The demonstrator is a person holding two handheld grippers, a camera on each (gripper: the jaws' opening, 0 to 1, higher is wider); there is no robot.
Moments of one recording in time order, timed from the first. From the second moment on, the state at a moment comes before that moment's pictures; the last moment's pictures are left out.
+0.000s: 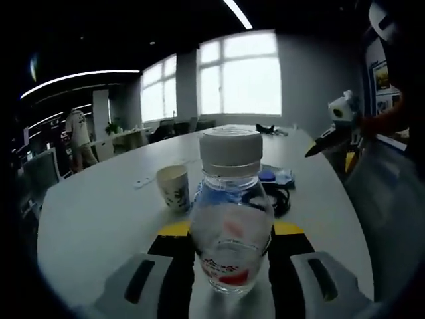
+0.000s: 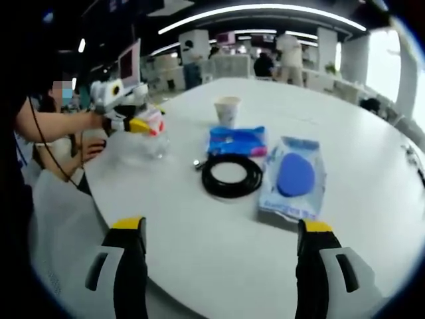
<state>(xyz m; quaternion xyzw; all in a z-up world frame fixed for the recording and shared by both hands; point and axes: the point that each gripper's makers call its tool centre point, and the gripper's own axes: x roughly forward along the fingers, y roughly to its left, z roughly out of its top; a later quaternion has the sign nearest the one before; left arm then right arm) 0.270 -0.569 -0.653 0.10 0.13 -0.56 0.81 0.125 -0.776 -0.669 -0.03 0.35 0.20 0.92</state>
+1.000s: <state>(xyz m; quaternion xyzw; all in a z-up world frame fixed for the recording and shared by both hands) 0.298 -0.559 -0.650 0.04 0.15 -0.34 0.93 0.123 -0.769 -0.667 -0.01 0.33 0.20 0.92</state>
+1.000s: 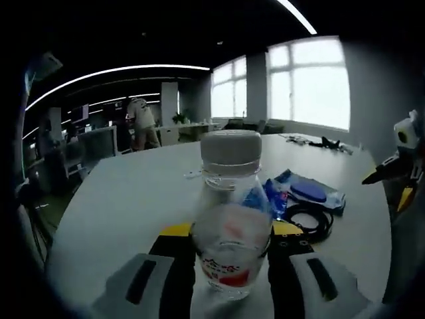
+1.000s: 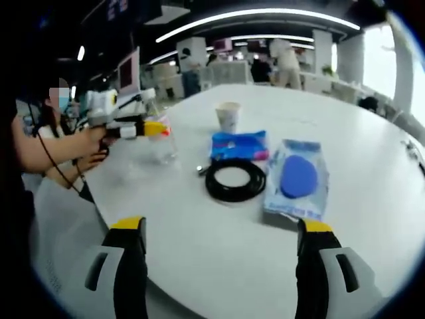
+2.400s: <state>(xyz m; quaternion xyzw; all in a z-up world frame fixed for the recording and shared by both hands) 0.398 -0.525 -0.637 0.03 0.14 -0.12 0.98 0.130 -0.777 -0.669 0.01 0.32 0.19 0.93</state>
